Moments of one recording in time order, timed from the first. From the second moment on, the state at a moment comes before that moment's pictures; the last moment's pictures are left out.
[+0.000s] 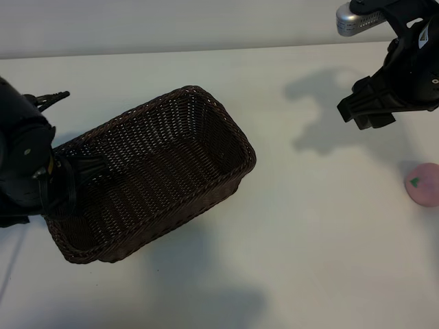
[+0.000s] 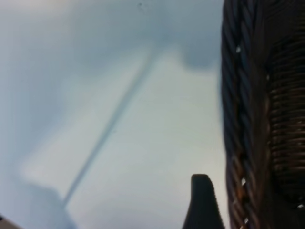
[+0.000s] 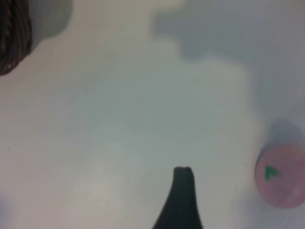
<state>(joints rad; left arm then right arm) -0.53 1.41 -0.86 0.36 1.01 -1.18 0.29 1.50 -1.27 -0.04 1.05 0.04</state>
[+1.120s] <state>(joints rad) -0.45 1.41 -0.70 0.35 0.71 -1.25 0.29 1.50 -1.27 -0.03 1.09 0.04</state>
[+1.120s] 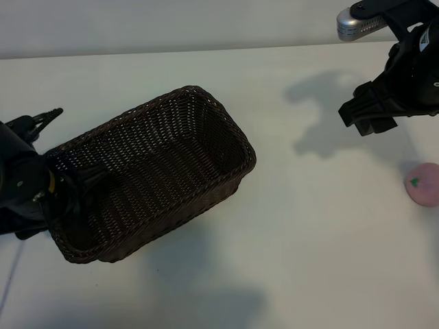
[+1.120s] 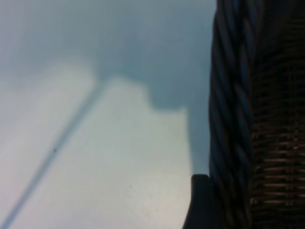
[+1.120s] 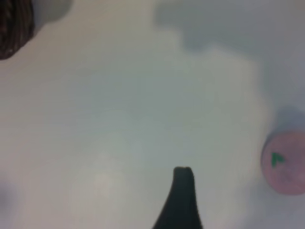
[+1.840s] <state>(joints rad) -0.32 1.56 -0.70 0.23 0.57 -1.08 0.29 1.50 -1.27 0.00 1.09 0.04</state>
